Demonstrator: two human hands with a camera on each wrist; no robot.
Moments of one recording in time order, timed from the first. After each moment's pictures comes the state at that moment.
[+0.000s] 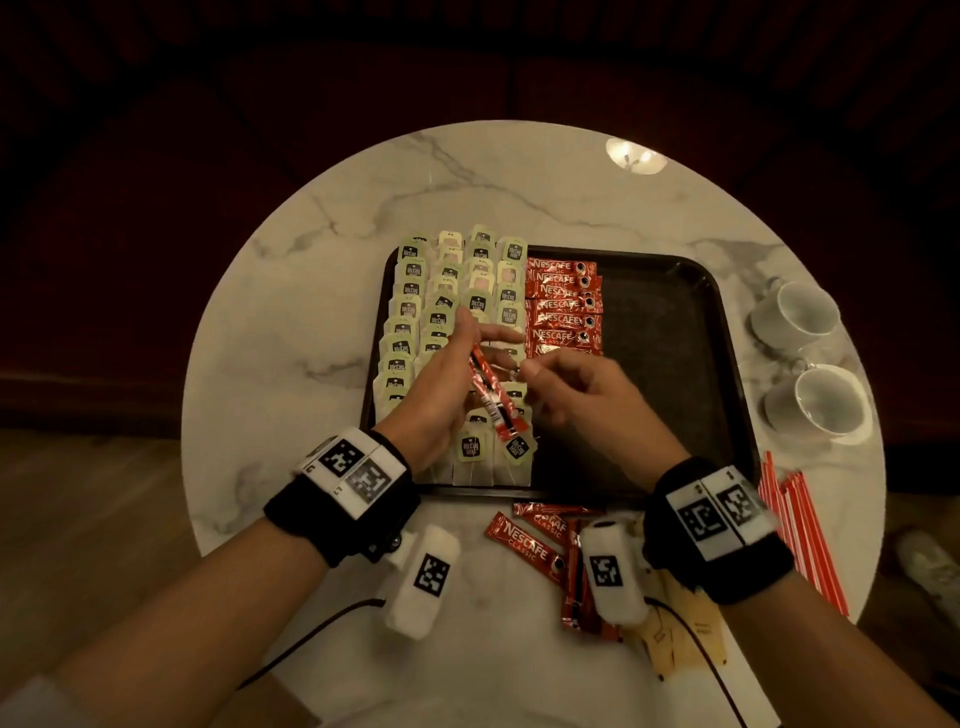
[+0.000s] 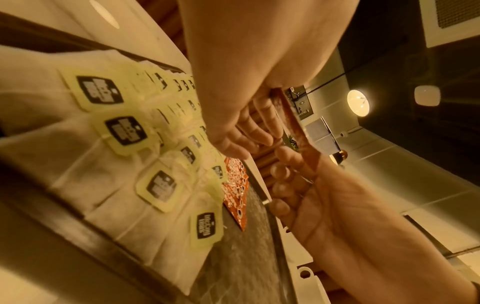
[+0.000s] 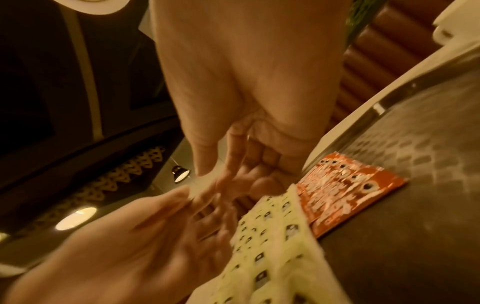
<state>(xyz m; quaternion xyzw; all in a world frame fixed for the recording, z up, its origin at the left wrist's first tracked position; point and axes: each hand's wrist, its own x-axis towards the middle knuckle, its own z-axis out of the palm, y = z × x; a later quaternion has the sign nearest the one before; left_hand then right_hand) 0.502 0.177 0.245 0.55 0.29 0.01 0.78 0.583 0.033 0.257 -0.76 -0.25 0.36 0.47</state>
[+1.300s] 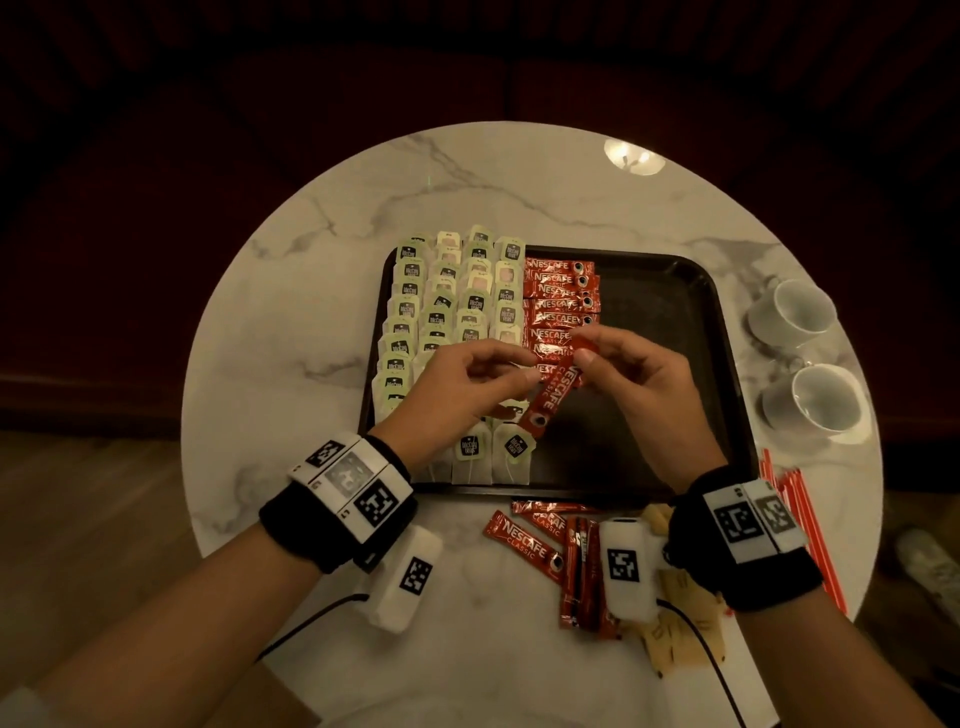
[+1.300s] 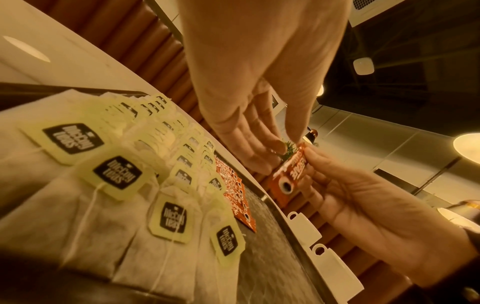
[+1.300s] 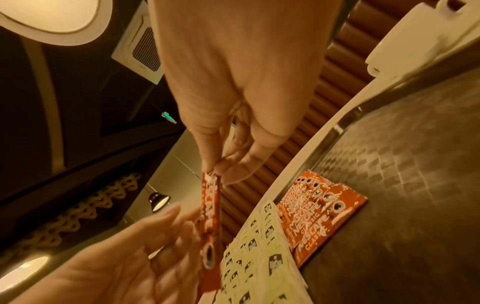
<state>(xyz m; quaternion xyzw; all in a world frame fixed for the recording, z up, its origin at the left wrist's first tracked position) 0.493 0.174 0.251 0.65 0.22 0.01 0.72 0.595 0.006 0.256 -0.71 -0.20 0.25 0.63</state>
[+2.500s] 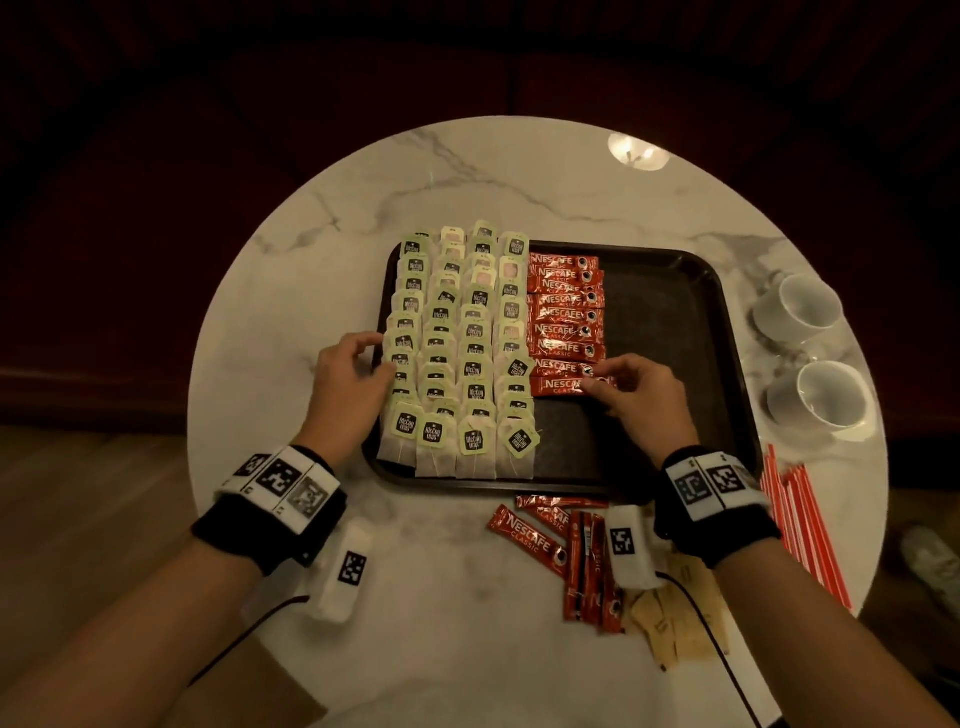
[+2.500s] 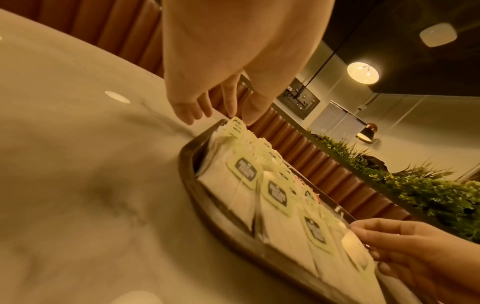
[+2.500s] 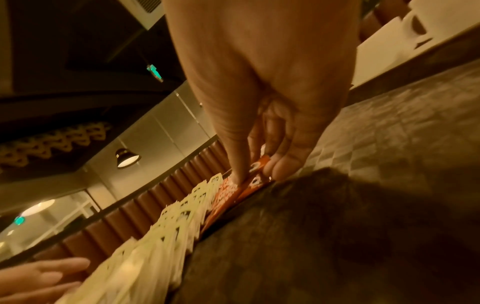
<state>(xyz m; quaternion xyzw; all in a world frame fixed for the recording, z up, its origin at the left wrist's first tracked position) 0.452 0.245 0.190 0.74 0.41 0.11 0.51 0.626 -0.003 0.194 -0.88 -0.10 0.22 0.40</state>
